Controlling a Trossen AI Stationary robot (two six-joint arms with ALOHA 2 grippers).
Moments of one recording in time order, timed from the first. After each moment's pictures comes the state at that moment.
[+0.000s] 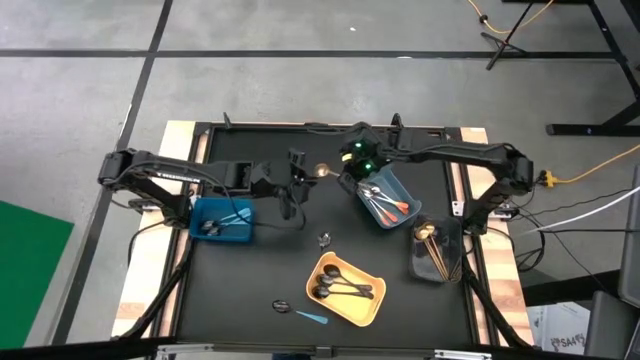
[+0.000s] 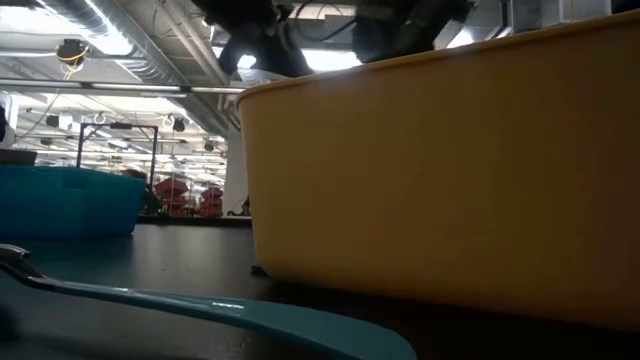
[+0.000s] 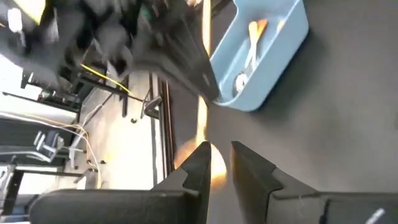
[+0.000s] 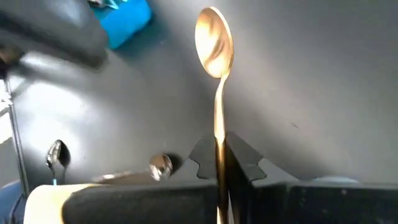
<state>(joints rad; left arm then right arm) 0.02 1.42 1.06 -0.20 -0.38 0.71 -0.26 1.64 1.42 -0.71 -0.22 0.37</state>
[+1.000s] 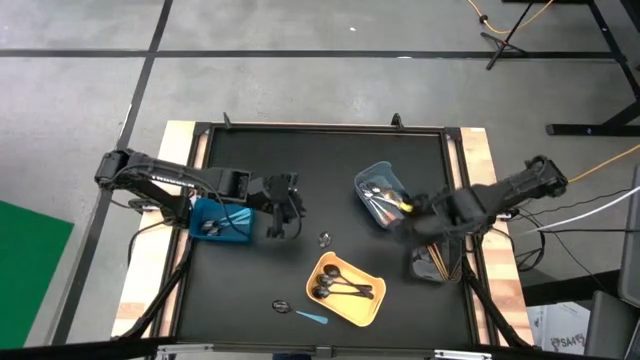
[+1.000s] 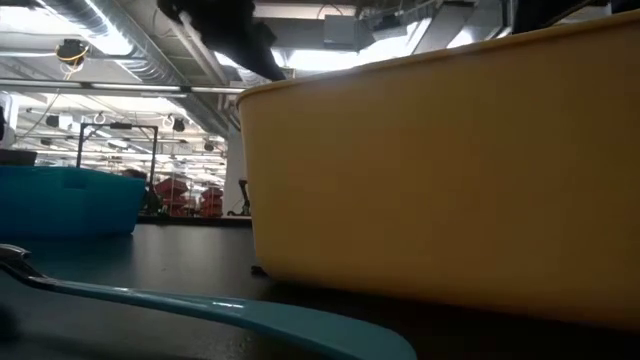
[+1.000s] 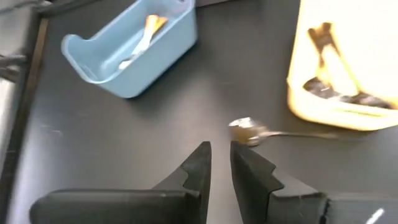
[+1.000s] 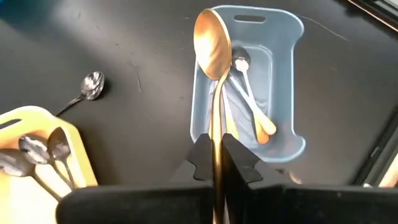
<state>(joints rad) -0.06 1.38 1.06 -0.44 -0.08 0.21 0.42 1.38 1.42 -1.44 0.47 1.28</state>
